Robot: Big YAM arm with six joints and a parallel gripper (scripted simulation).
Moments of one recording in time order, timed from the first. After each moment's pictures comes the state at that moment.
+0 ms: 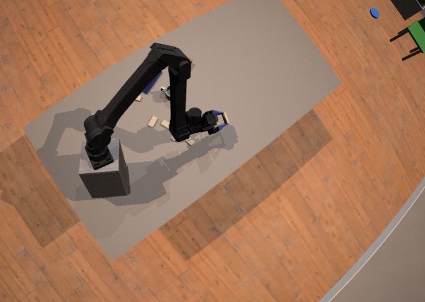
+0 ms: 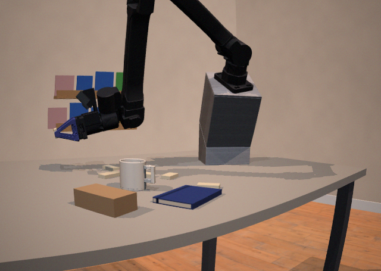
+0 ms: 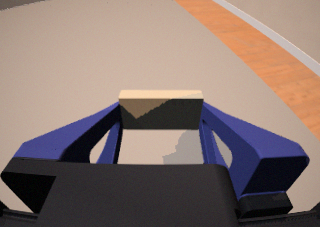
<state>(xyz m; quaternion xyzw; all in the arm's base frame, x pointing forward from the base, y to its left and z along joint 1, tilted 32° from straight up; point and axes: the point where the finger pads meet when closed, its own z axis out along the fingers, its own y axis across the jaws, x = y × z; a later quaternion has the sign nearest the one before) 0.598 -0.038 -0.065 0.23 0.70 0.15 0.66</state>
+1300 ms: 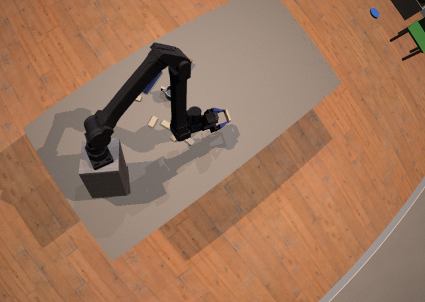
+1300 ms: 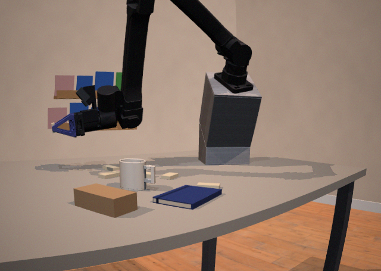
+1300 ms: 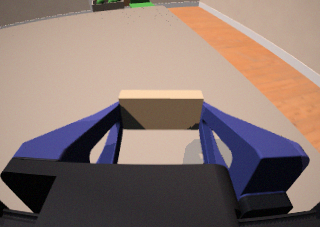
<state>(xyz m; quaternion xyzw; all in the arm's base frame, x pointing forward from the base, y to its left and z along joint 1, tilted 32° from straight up) 0.604 -0.041 -0.046 0.23 0.67 0.15 0.69</state>
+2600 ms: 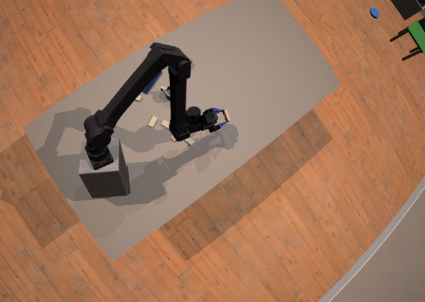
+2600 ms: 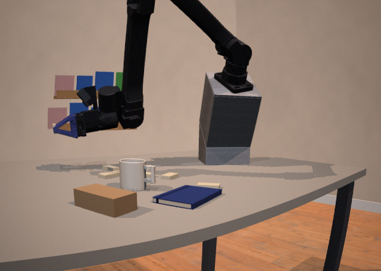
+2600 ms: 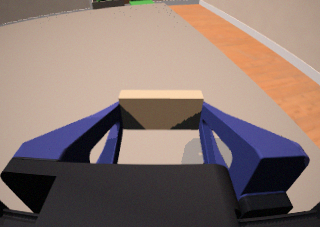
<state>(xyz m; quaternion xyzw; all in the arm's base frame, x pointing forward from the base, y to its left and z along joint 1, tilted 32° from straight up) 0.601 -0.037 -0.048 0.23 0.67 0.15 0.69</state>
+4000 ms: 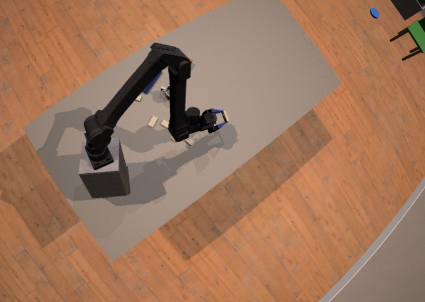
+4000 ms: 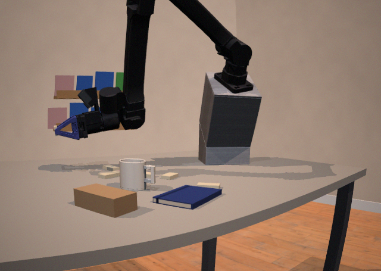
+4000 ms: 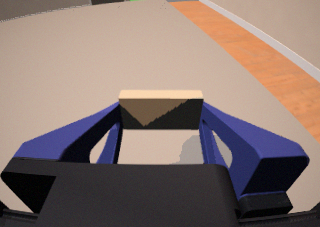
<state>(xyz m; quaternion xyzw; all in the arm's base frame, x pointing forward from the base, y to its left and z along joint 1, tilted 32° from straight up) 0.598 -0.035 -0.054 0.22 0.68 0.15 0.68</state>
